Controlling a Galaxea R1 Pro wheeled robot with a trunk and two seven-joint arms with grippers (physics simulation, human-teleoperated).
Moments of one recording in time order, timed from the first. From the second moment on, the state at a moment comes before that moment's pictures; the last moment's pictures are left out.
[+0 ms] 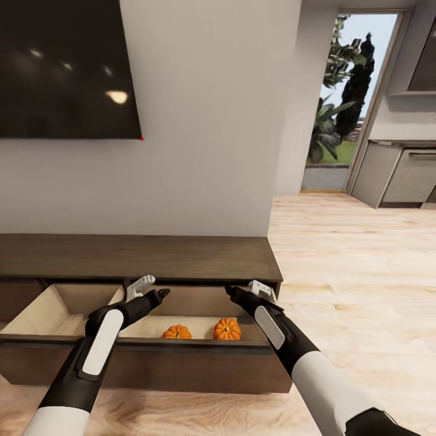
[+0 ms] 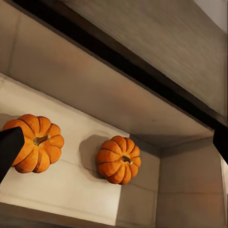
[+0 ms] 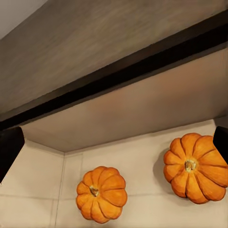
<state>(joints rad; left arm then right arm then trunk) -0.49 0.02 0.02 -1.31 0.77 0.71 0.28 -0.76 0.13 0.27 -0.65 -0.72 0.24 -0.09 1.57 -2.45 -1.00</state>
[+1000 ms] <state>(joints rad) -0.49 0.02 0.02 -1.31 0.77 0.71 0.28 -0.76 0.13 0.27 -0.66 -0.72 0.24 -0.08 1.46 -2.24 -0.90</state>
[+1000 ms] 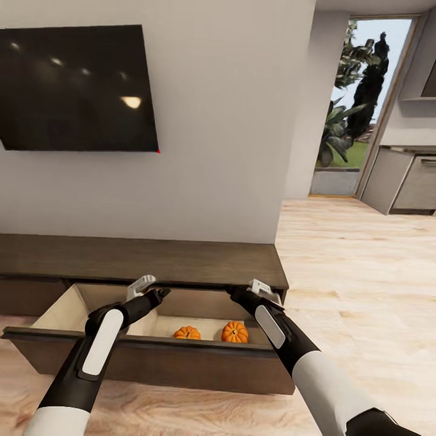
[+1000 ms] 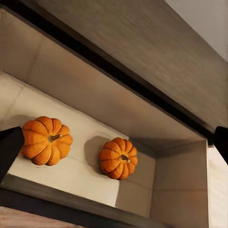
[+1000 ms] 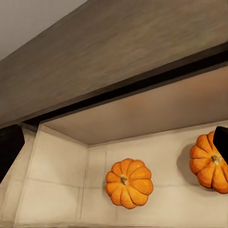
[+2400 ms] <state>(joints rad) -0.49 0.02 0.02 -1.31 0.77 0.71 0.28 -0.76 0.13 0.26 -0.66 -0.72 0.24 -0.08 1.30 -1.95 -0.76</state>
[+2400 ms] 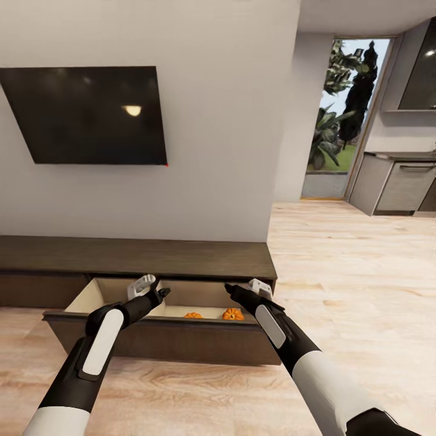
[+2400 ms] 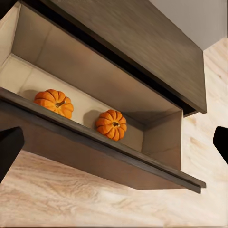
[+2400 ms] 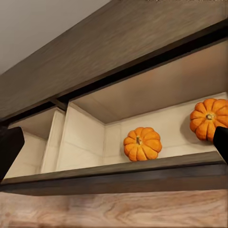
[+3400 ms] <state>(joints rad) -0.49 0.02 0.02 -1.33 0.77 0.71 0.28 -0.76 0.13 0.26 -0.67 -0.72 0.24 -0.08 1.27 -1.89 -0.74</state>
